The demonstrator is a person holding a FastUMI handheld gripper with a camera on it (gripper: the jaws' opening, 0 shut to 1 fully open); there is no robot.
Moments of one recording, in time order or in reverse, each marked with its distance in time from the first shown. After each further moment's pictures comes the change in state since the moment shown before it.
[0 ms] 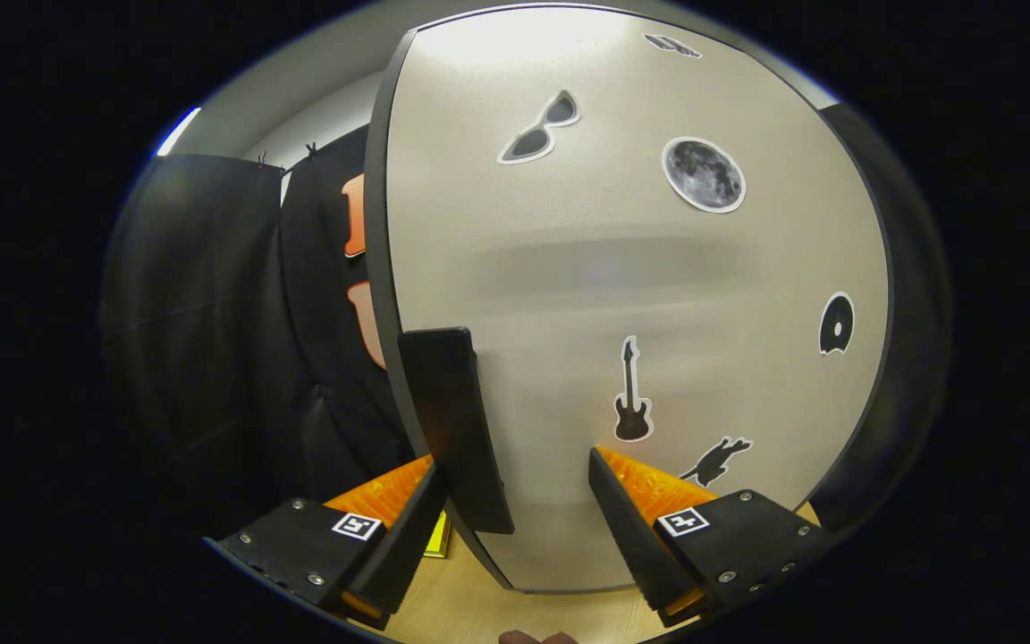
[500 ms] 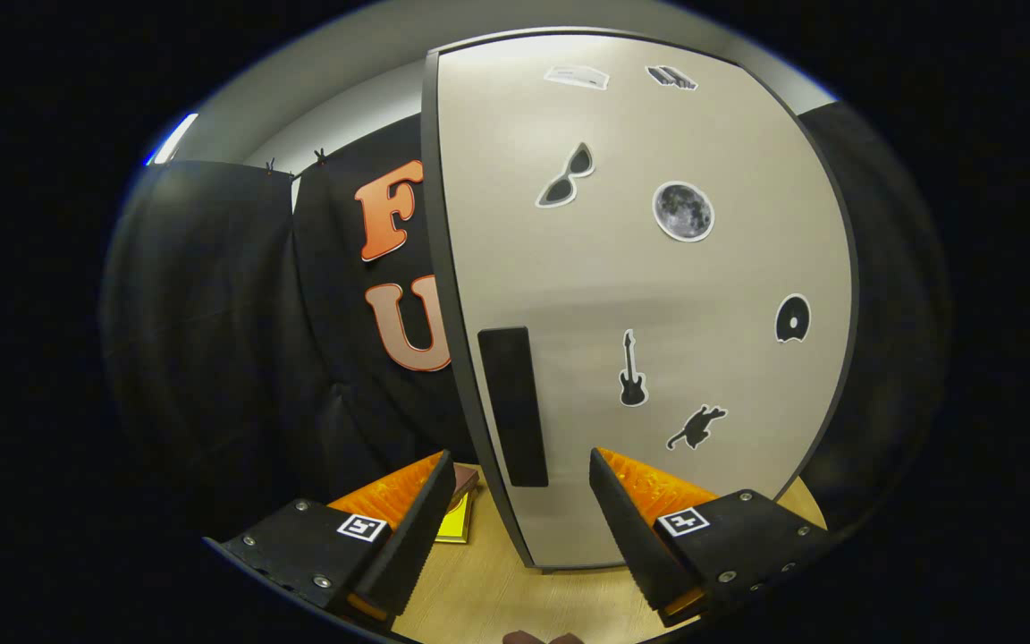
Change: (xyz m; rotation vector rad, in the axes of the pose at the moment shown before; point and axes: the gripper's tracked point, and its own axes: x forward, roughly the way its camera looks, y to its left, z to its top) arm -0.081 0.025 0.002 0.018 -0.004 0.006
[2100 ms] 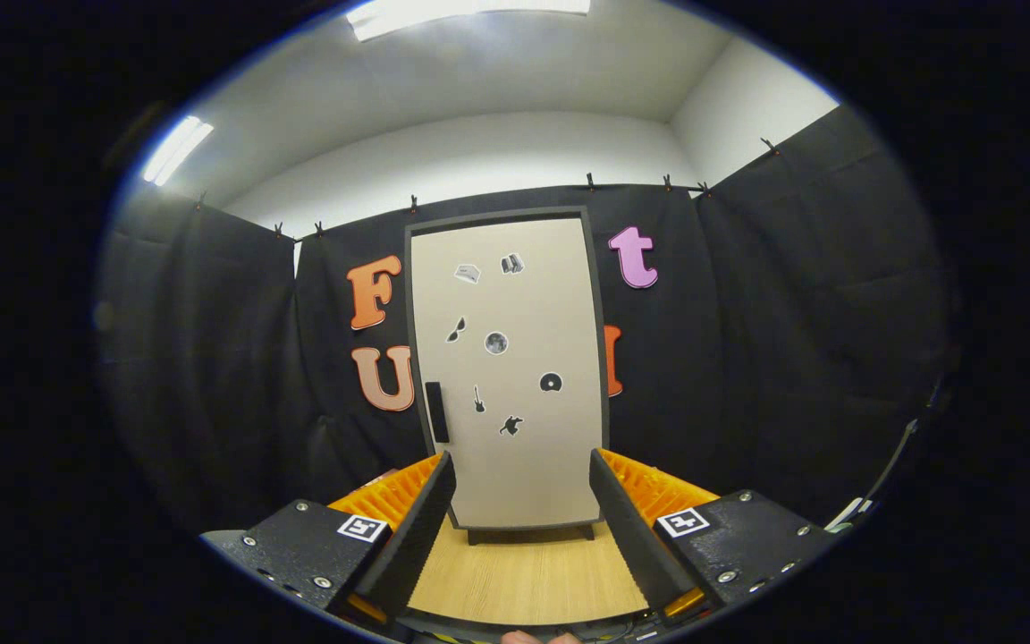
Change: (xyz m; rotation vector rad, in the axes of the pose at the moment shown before) arm -0.247 -0.123 0.036 -0.020 -0.228 -0.161
